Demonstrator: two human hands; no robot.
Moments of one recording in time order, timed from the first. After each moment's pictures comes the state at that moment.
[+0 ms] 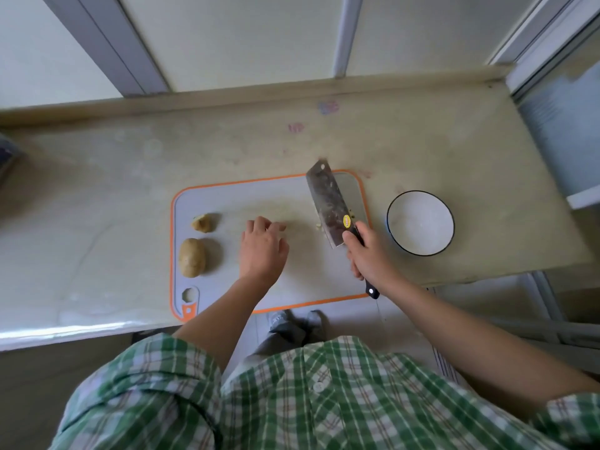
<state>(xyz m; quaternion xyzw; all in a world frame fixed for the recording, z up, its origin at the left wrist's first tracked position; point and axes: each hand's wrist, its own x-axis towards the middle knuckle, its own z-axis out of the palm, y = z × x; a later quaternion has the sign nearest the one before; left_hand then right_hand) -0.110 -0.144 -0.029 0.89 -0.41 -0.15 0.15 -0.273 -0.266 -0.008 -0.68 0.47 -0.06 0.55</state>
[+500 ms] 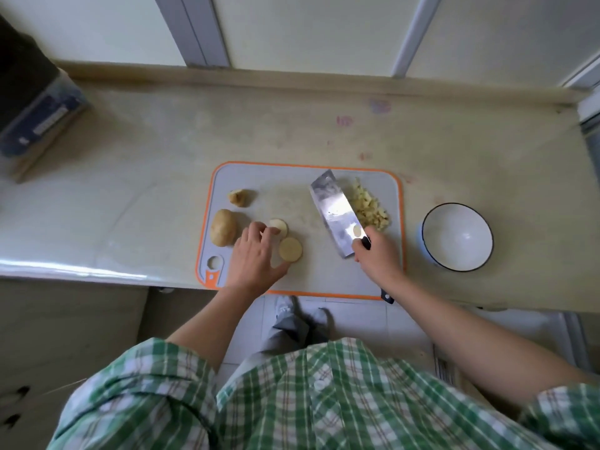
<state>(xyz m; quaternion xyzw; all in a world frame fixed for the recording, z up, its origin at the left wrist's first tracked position) -0.106 -0.063 -0.041 0.90 -0.40 -0.11 0.14 -0.252 -0.256 -0.027 -0.77 0.46 0.03 0.44</state>
